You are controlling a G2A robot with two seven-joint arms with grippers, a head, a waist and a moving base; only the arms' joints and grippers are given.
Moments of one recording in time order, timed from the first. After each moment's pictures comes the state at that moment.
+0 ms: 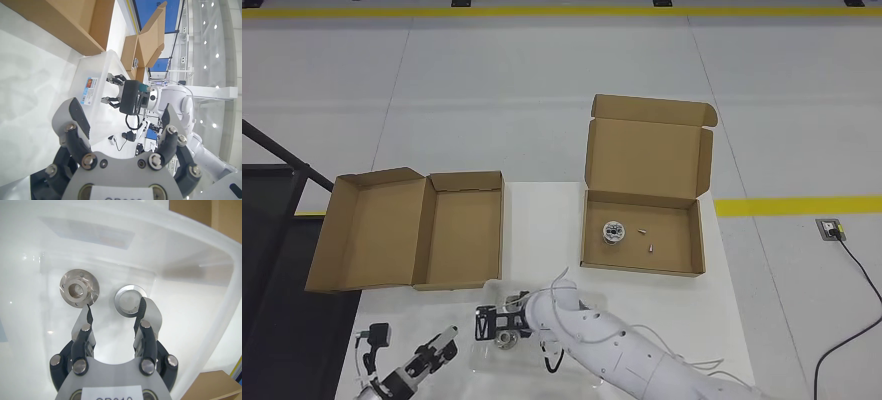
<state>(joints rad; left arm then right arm) 1.78 -1.16 -1.79 -1.79 -0.09 -0.32 -0.66 -0.48 -1.69 0.40 -0.85 -1.45 -0.58 0.61</state>
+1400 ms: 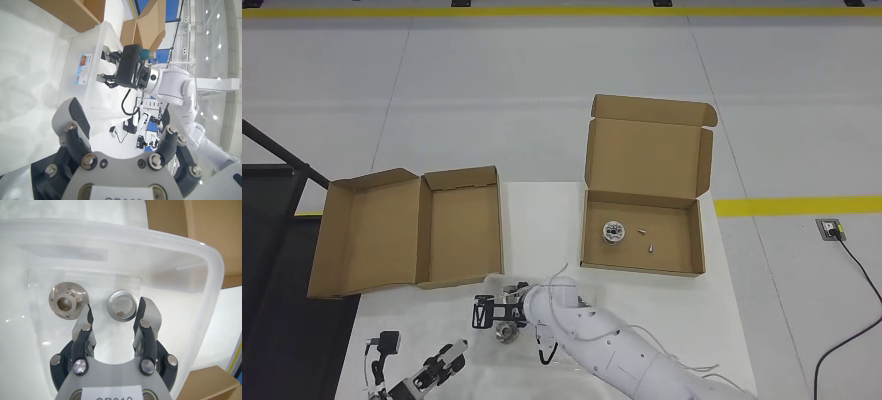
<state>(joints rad) 1.83 -1.14 -1.76 -1.83 -0.08 -0.35 -0.67 -0.48 -1.75 0.46 -0.75 -1.55 -0.54 0.51</state>
